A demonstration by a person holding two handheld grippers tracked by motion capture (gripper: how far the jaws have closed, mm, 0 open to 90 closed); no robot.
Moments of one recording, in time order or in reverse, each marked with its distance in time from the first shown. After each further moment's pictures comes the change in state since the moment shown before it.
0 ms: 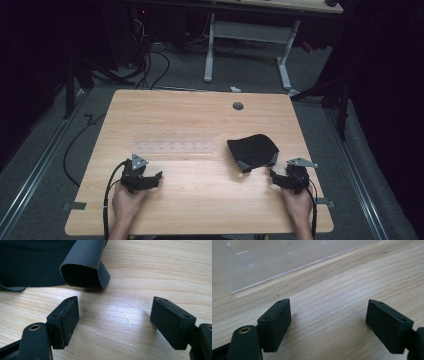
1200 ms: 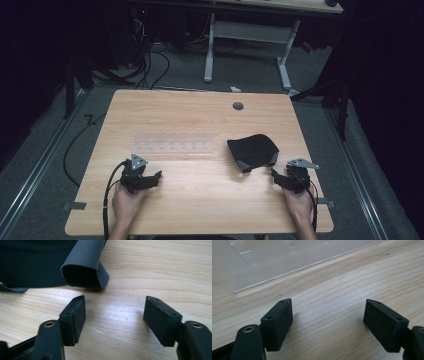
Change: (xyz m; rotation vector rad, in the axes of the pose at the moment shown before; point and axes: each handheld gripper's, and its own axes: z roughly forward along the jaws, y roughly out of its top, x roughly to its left) left arm 0.000 0.001 0.000 -0.007 0.011 -0.005; right arm -0.001 -0.002 -0.004 -0.017 0.000 0.016
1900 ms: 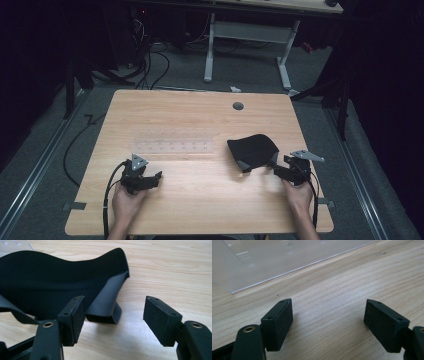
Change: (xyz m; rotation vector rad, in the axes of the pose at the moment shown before) left arm -0.001 -0.001 -0.001 0.004 -0.013 0.007; right arm 0.001 0.030 -0.007 -0.082 0.092 0.036
